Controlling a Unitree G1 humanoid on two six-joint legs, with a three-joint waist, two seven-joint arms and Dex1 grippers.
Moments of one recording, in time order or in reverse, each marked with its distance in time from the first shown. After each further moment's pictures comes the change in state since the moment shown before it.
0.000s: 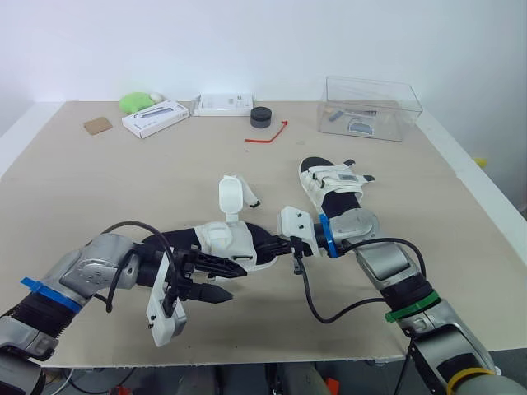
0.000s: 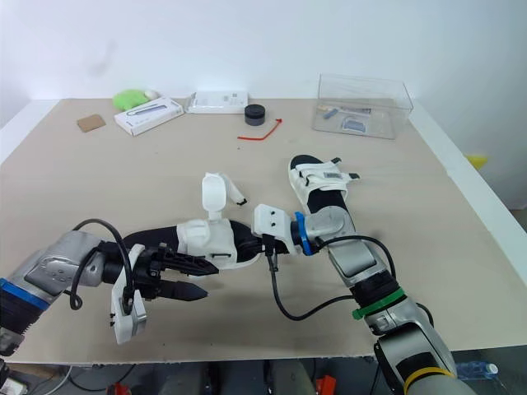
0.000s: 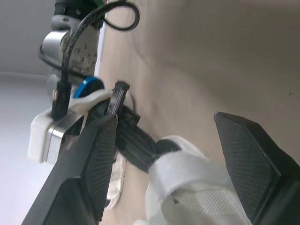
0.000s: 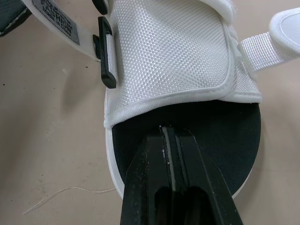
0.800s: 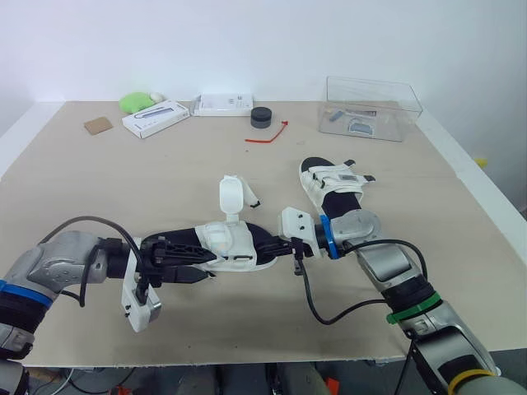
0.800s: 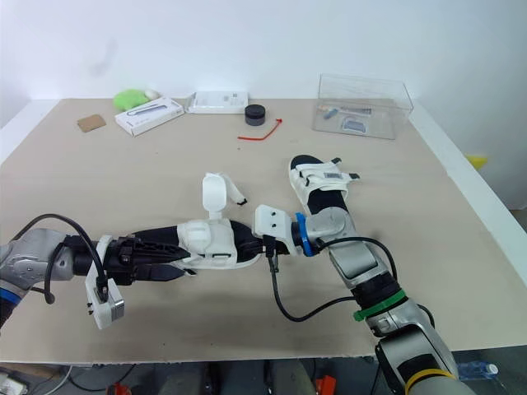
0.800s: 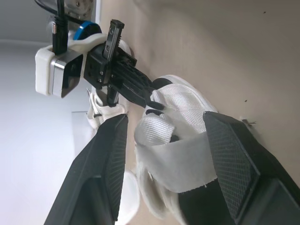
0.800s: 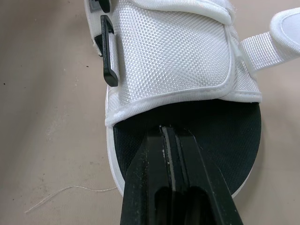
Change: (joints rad) left arm 0.022 0.055 0.161 0.181 0.152 -0.159 0.154; right arm 0.011 -0.006 -0.002 -0.014 0.000 0.000 0.000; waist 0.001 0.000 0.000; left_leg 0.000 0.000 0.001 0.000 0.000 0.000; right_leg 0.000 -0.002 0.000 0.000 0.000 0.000
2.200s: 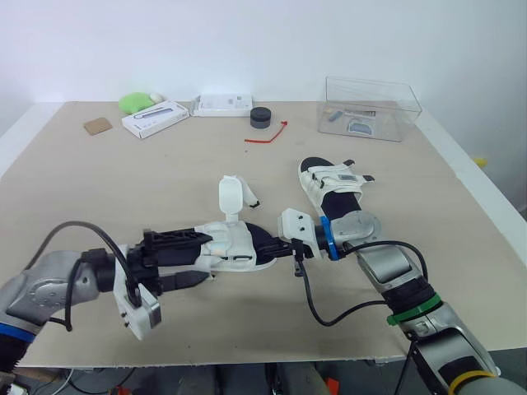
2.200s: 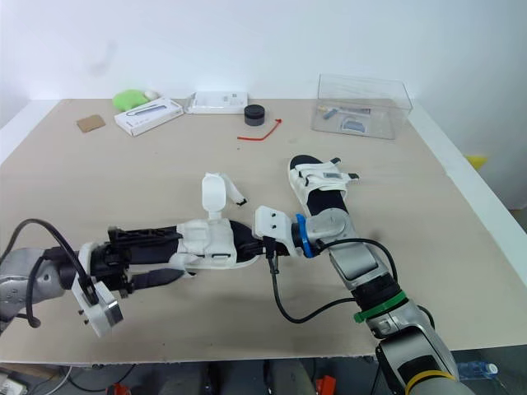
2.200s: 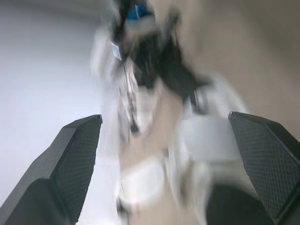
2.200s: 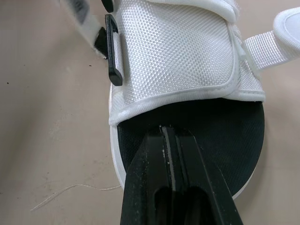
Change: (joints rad) left arm 0.235 0.061 0.149 -0.165 -0.039 0.200 0.135; right arm 0.009 -0.001 -0.001 -0.011 0.000 0.008 0.002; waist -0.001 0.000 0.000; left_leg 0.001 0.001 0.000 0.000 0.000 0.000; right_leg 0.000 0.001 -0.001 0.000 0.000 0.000
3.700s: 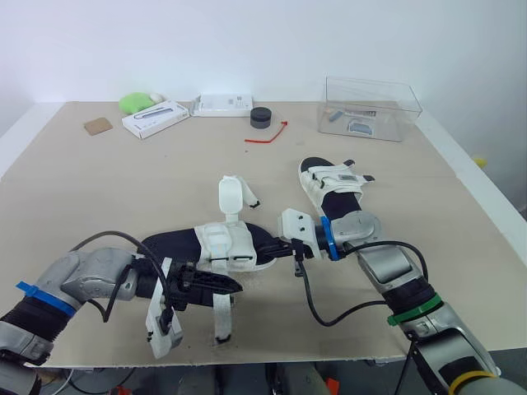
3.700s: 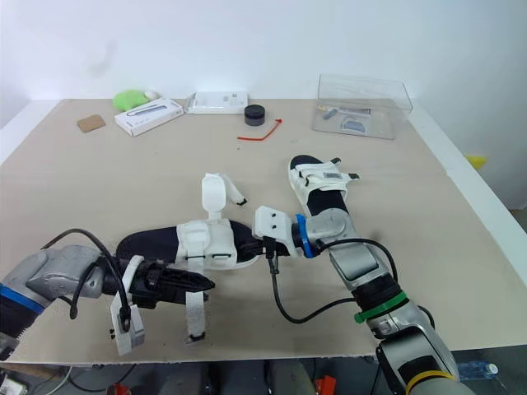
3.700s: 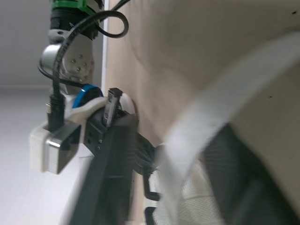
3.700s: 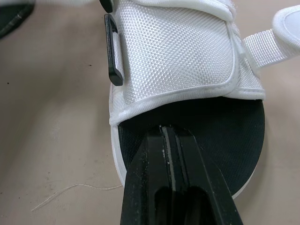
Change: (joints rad) left arm -0.225 -0.099 -0.288 0.018 0.166 -0.142 0.000; right arm 0.004 -0.002 -0.001 -0.007 -0.002 0.004 -0.003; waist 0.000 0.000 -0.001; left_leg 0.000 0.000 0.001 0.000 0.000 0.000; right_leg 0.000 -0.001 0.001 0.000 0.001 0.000
